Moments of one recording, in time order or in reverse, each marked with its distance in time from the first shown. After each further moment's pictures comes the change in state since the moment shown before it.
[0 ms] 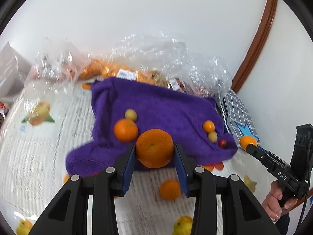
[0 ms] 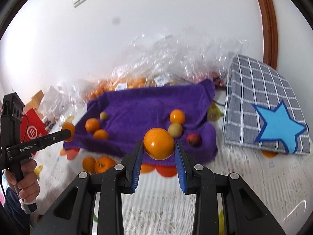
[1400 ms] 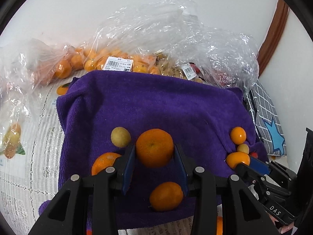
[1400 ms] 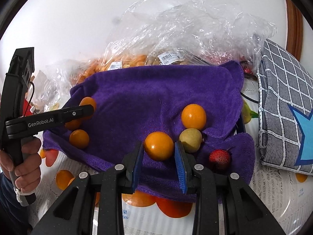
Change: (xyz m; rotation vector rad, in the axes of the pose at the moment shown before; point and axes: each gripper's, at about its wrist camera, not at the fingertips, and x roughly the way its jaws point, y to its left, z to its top) left arm 0.113 -0.015 0.037 0.056 0.154 0.099; right arm 0.103 0.007 0.015 -0.045 0.158 0.011
